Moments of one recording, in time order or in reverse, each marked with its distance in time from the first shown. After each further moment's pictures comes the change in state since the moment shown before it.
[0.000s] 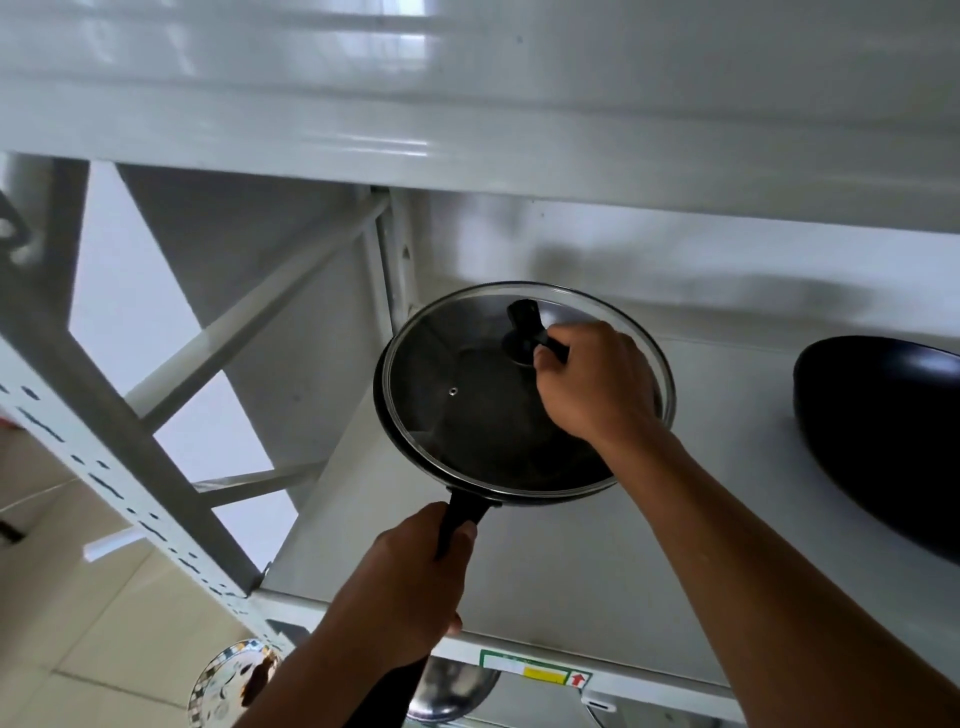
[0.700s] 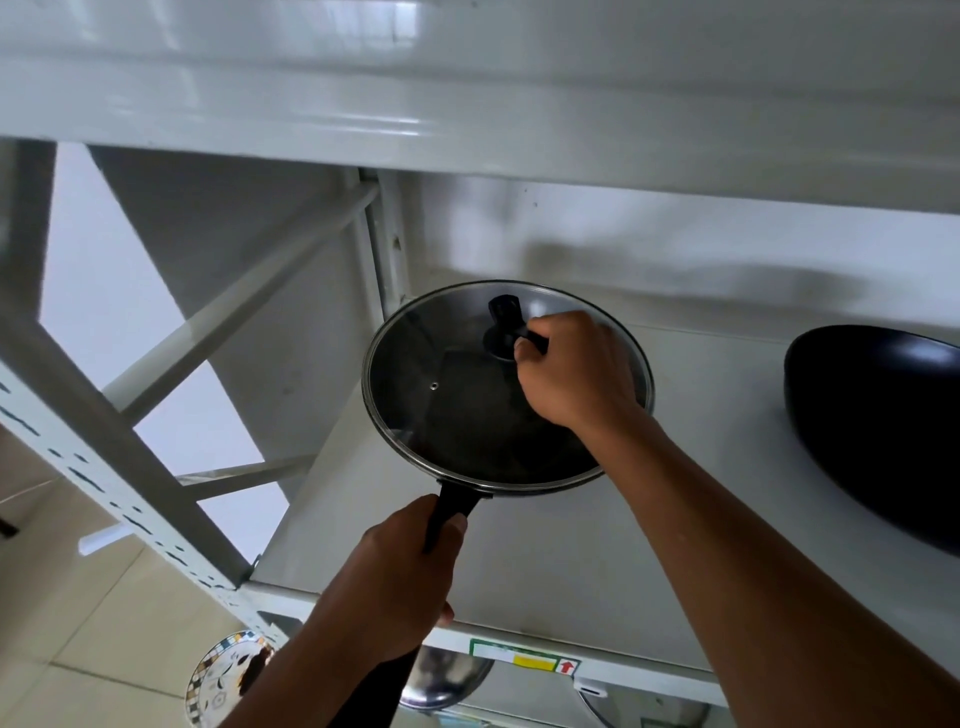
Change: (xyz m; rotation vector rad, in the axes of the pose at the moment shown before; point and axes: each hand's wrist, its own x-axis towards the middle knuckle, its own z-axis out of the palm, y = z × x) left_hand -0.002 0.001 0.003 0.007 -0.002 -0.010; right_hand 0.007 0.004 0.012 0.019 -0.028 -0.031
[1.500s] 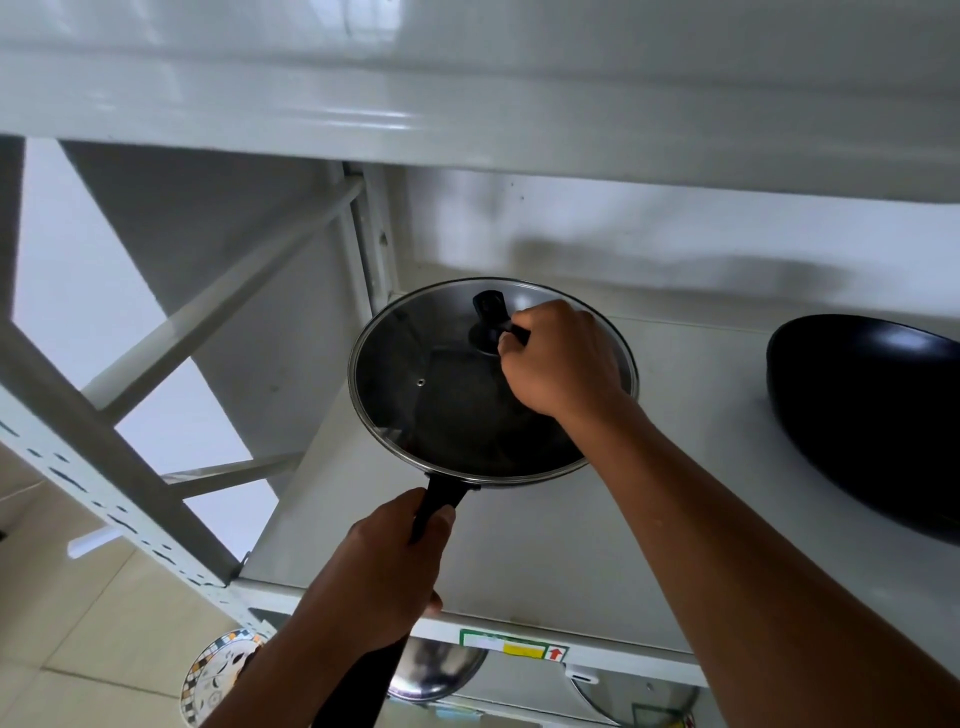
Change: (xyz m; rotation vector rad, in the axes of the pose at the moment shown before) left_hand -0.002 0.005 -0.002 0.002 -0.004 0.004; right_hand 0.002 -0.002 -0.002 -0.022 -0.023 0.038
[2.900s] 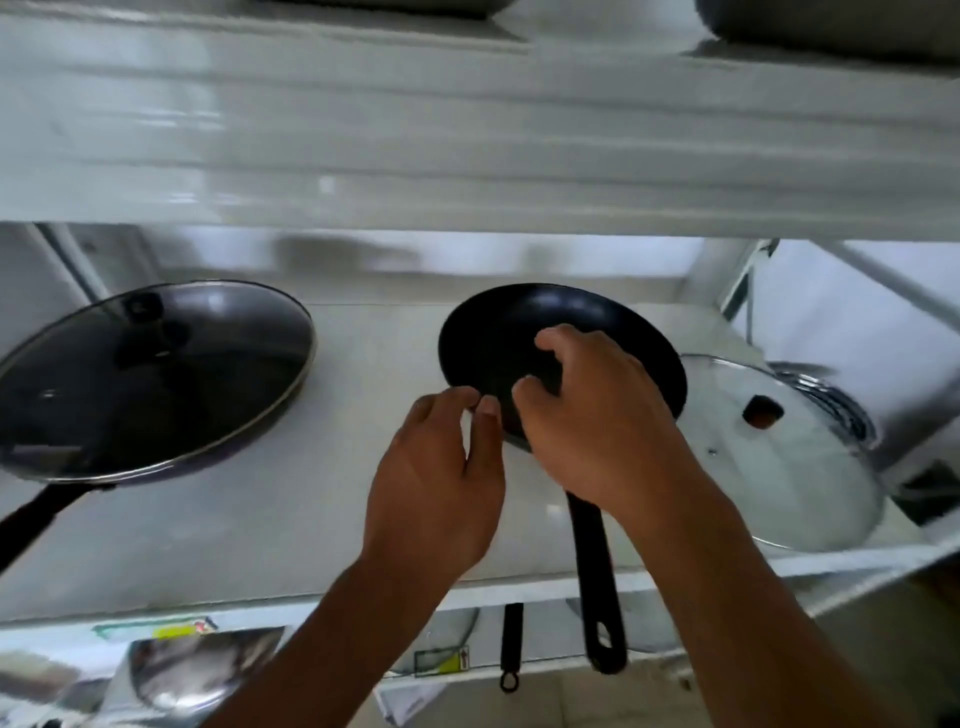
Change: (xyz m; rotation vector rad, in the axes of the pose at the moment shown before) left_hand -0.075 0.219 0.266 0.003 0.212 0.597; right_hand -0.148 0.220 -0.273 -0.031 -0.012 0.182
